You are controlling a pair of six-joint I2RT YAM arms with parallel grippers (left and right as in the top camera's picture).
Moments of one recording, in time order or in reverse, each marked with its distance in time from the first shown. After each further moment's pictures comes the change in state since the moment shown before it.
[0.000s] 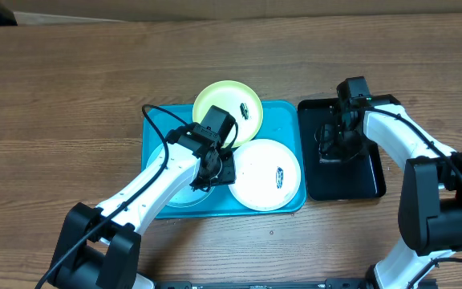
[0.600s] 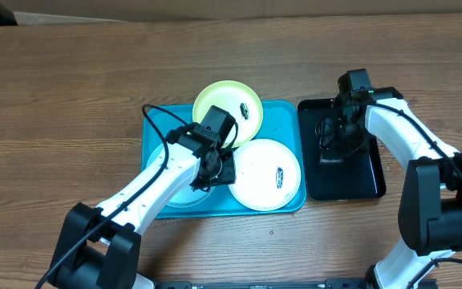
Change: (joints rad) left arm 0.000 0.000 0.000 0.000 0.000 0.000; right arm 0.000 0.000 0.068 -0.063 0.004 -0.003
